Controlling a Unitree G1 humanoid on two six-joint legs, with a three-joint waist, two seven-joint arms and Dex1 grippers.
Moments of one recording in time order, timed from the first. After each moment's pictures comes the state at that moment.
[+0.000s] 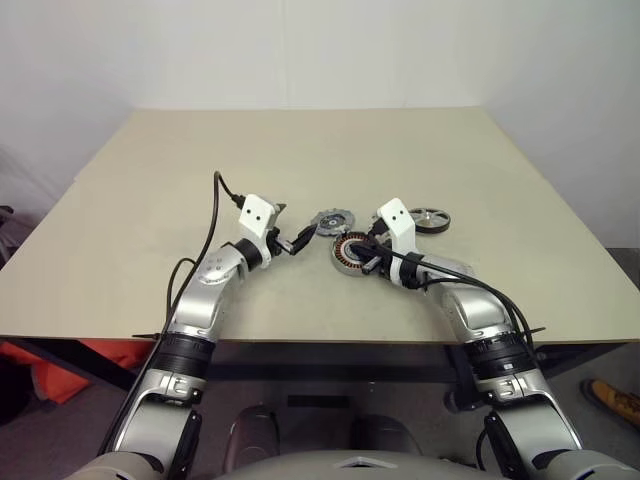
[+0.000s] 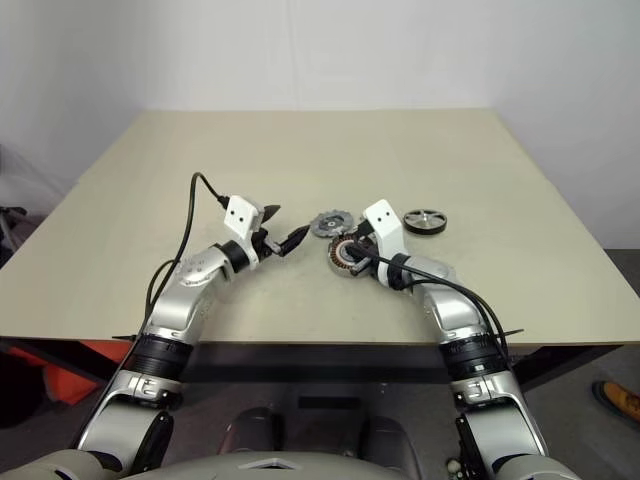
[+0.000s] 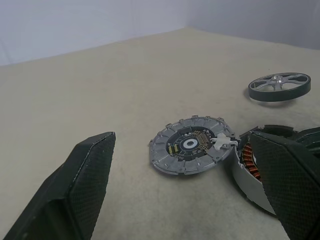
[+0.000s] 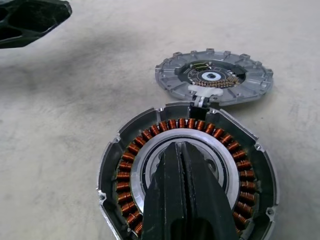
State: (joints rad) left arm -0.42 0.19 -0.07 0.20 -0.18 0.17 -0.54; right arm -0.42 -0.33 0.13 0.13 0.18 0.52 0.62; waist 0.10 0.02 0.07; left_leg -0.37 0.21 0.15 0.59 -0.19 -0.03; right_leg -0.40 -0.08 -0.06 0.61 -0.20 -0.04
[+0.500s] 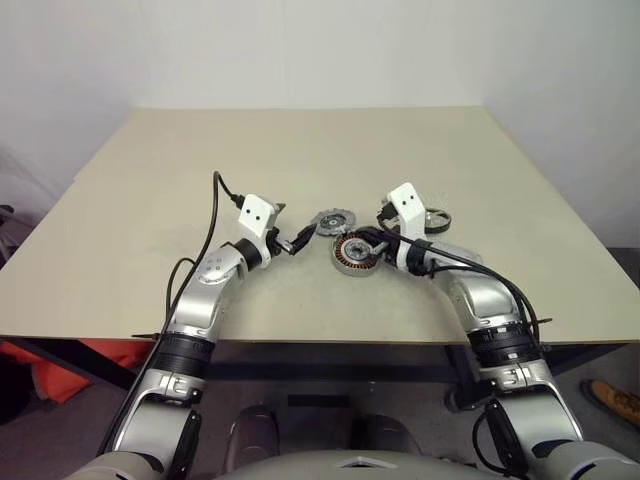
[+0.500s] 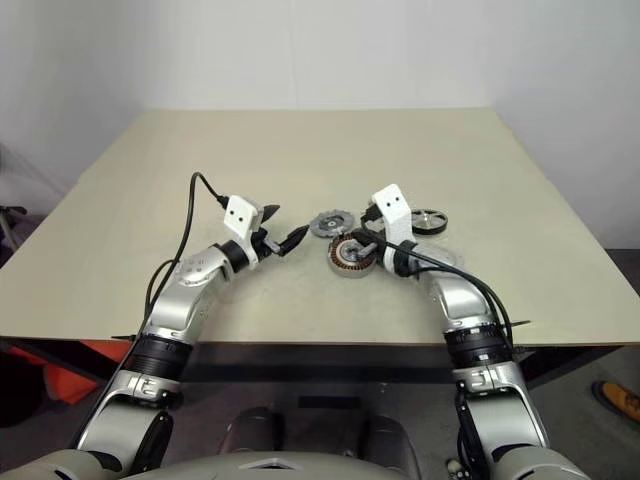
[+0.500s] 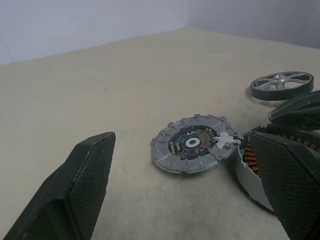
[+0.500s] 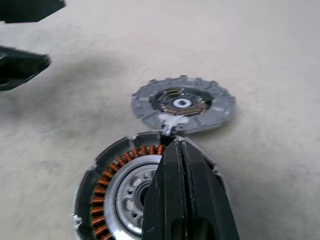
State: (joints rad) left arm -0.42 0.19 -0.07 0.20 -0.18 0.17 -0.54; right arm -0.48 -0.33 0.07 0.14 0.19 0.54 0.57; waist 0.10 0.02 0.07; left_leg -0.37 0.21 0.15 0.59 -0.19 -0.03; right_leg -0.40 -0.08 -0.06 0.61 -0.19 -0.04
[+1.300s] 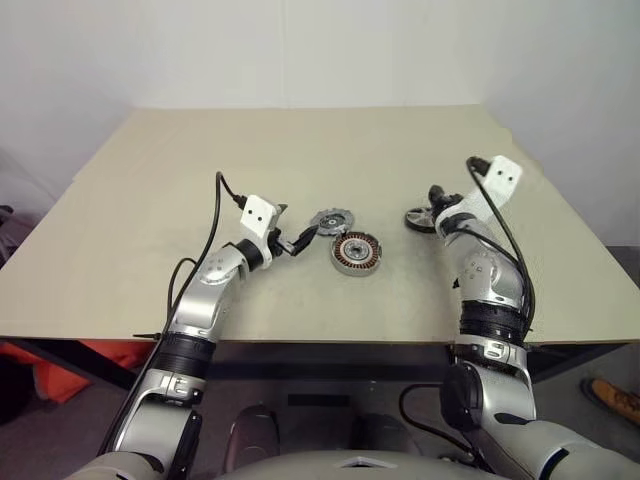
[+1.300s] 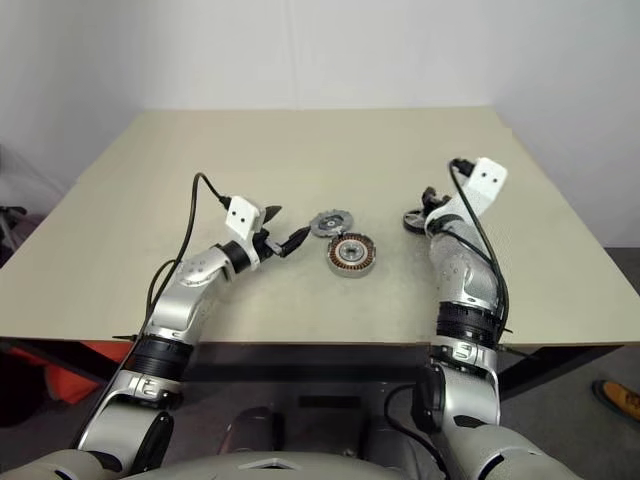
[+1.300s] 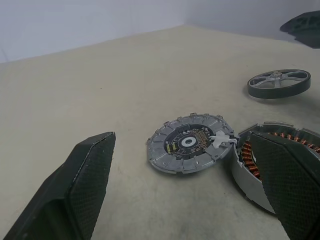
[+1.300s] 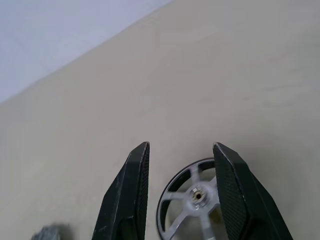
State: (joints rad) left arm -0.42 0.19 -0.07 0.20 -0.18 0.17 -0.54; right arm -0.62 -0.08 -0.48 0.19 0.34 0.55 -0.15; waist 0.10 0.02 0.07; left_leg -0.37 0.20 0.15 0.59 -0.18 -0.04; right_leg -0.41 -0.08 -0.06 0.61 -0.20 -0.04
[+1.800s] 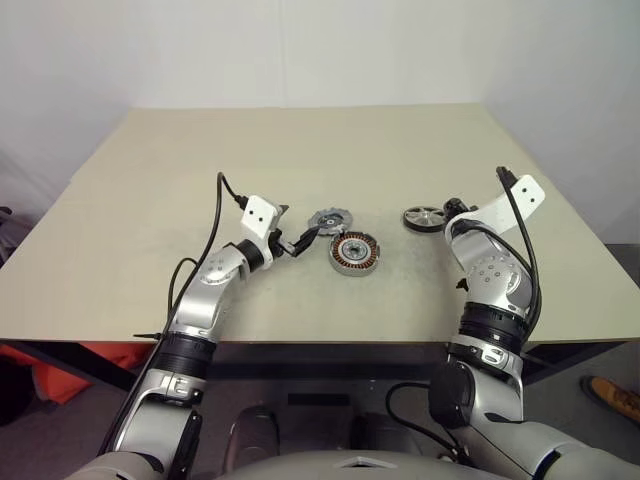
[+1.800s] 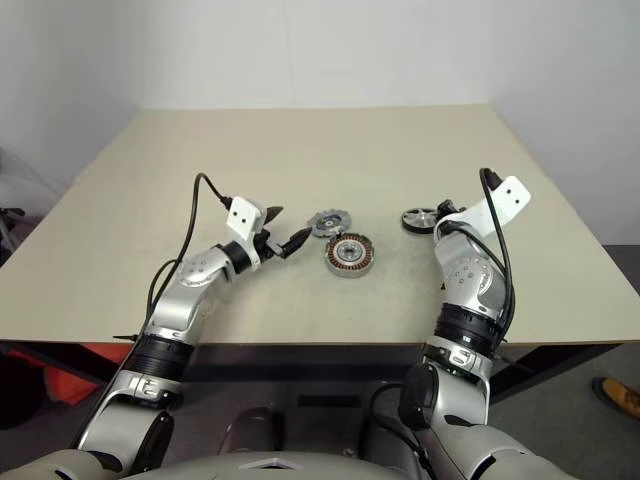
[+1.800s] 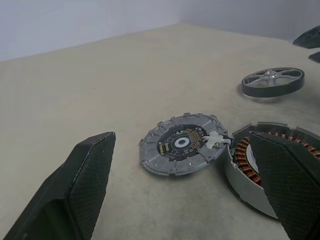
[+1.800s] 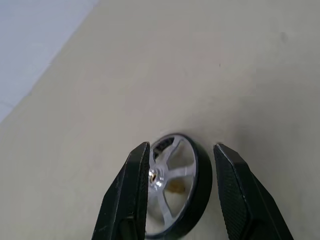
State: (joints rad) left arm -0.42 0.19 -0.08 0.20 -0.18 0.17 -0.56; right arm -0.62 -0.02 -0.60 0.10 0.50 0.69 -0.39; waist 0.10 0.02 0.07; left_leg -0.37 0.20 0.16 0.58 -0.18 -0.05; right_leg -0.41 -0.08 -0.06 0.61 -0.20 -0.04
